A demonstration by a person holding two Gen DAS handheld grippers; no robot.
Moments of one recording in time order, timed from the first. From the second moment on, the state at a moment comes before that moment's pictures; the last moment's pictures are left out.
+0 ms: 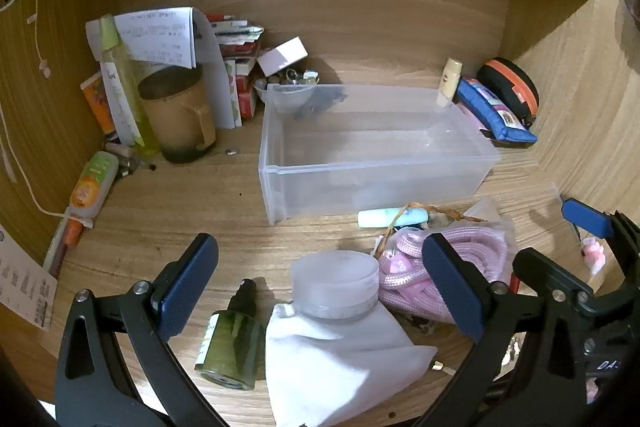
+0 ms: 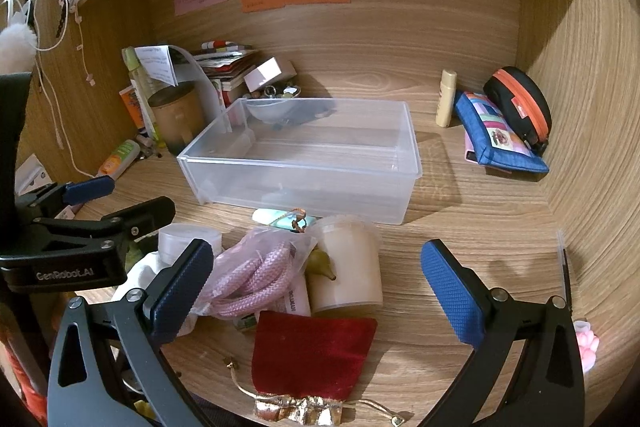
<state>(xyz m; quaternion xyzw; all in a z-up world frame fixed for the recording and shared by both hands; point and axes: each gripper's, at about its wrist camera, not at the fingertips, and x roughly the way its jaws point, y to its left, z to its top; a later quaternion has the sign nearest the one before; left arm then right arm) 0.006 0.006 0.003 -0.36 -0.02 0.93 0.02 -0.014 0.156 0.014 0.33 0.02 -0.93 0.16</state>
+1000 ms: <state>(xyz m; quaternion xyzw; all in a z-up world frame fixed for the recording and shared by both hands) 0.050 -0.089 -0.011 -0.38 -0.05 0.92 -0.01 0.016 0.182 0.022 0.29 0.02 -0.95 0.13</state>
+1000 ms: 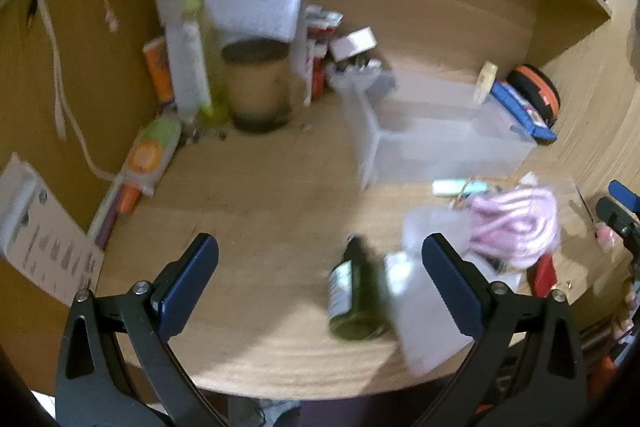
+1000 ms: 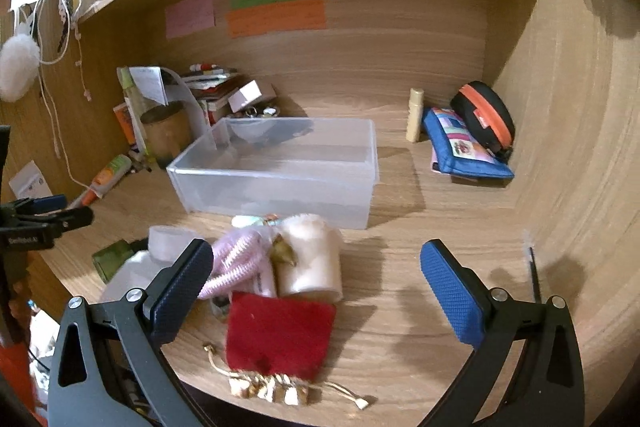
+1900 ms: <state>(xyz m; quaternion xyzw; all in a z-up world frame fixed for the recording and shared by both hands) 0.045 -0.088 -0.072 -0.45 -0.13 0.88 0.04 0.007 0.171 -0.062 0.43 -0.03 -0.89 0.16</state>
